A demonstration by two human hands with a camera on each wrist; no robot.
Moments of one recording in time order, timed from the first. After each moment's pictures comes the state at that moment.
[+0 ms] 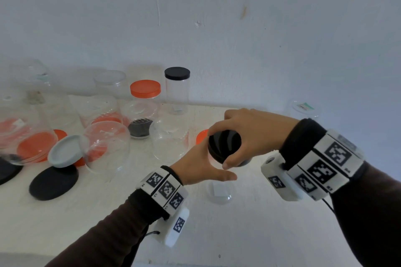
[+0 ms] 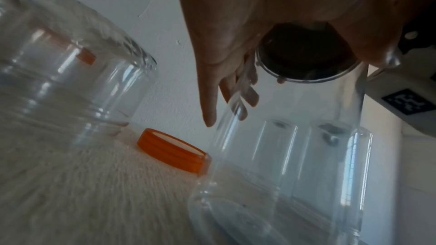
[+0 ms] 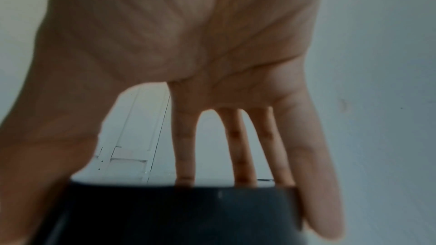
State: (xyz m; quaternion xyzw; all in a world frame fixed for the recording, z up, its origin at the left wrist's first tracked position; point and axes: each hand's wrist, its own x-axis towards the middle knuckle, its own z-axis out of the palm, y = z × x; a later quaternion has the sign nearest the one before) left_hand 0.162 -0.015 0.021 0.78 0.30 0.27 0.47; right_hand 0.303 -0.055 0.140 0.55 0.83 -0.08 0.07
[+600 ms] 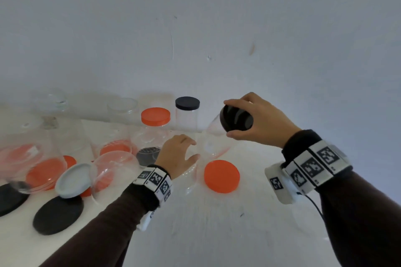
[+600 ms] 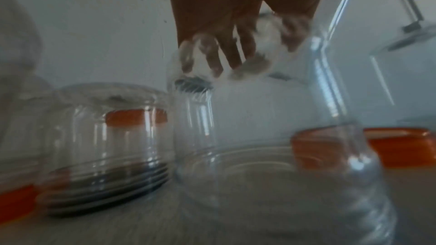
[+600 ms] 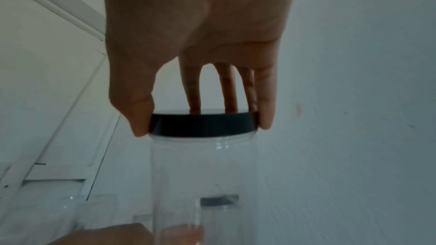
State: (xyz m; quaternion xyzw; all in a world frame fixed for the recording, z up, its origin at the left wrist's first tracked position) left_hand 0.116 0.081 0.022 0.85 0.44 0.28 0.09; right_hand 0.325 0.007 0.161 0.60 0.78 0.02 -0.18
